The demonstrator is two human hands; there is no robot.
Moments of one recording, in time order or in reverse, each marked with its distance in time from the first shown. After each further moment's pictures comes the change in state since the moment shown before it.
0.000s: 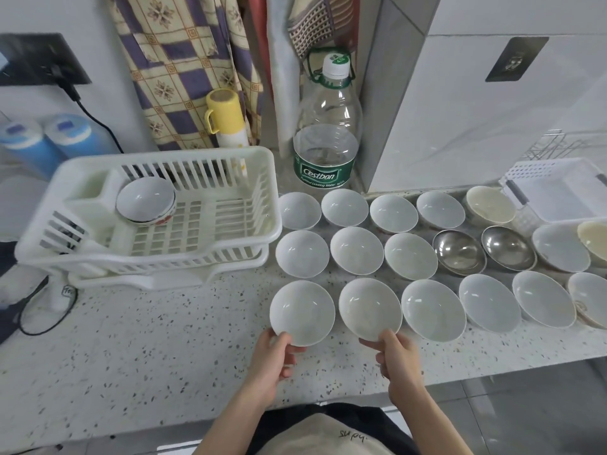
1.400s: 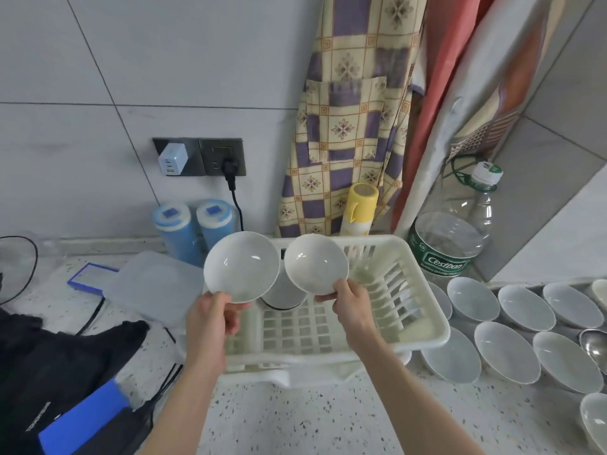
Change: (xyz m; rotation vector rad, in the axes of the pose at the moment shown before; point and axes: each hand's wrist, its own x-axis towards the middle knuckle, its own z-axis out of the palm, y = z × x) left_hand 0.049 0.227 -0.325 -0.280 0.261 0.614; right_hand -0.071 -0.138 0.387 -0.084 -0.333 -0.489
